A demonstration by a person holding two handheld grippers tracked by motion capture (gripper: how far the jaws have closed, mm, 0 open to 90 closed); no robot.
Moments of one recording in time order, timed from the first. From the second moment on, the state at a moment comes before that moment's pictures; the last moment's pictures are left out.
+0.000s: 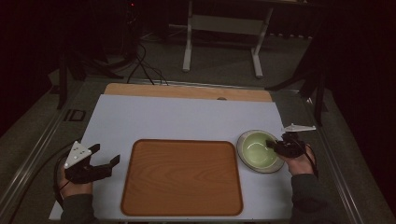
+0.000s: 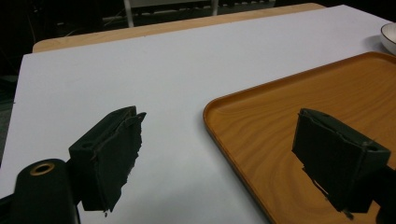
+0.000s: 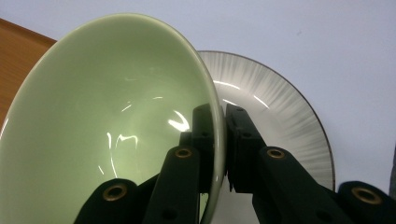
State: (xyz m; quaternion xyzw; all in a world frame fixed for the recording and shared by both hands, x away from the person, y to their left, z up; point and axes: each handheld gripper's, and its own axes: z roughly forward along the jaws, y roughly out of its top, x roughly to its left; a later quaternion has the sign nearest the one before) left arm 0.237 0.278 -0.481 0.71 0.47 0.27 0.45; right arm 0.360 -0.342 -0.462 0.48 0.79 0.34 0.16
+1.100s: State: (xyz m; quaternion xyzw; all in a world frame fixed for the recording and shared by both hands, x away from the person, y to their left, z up) left arm 0.237 0.278 -0.481 0.71 0.47 0.27 0.45; right arm 0.339 -0.277 -0.389 0.35 0.83 0.37 0.22
